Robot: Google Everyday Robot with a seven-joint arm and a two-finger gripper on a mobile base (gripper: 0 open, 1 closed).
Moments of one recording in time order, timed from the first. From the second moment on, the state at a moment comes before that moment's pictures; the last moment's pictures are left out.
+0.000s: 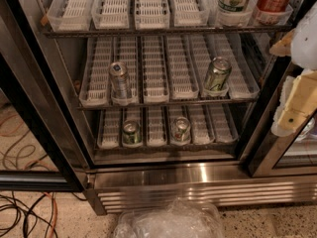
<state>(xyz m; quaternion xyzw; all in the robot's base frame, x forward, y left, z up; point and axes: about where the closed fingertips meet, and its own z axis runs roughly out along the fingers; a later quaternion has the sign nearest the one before) 0.438 -0.217 0.976 -0.60 0.78 -0.03 0.16</state>
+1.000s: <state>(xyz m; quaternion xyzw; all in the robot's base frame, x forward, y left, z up) 0.447 -0.220 0.956 -0.51 0.83 0.02 0.22</state>
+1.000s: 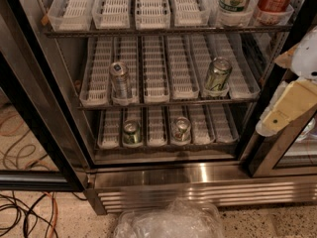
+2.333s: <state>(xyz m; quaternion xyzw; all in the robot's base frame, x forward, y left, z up) 0.458 -0.169 0.946 -0.41 0.85 0.09 0.33</state>
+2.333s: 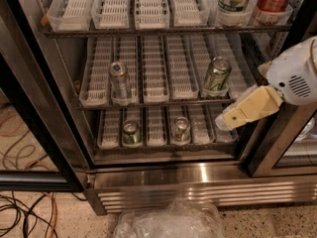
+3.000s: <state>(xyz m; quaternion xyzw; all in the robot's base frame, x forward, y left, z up) 0.489 -0.151 0.926 -0.30 0.86 0.13 0.41</state>
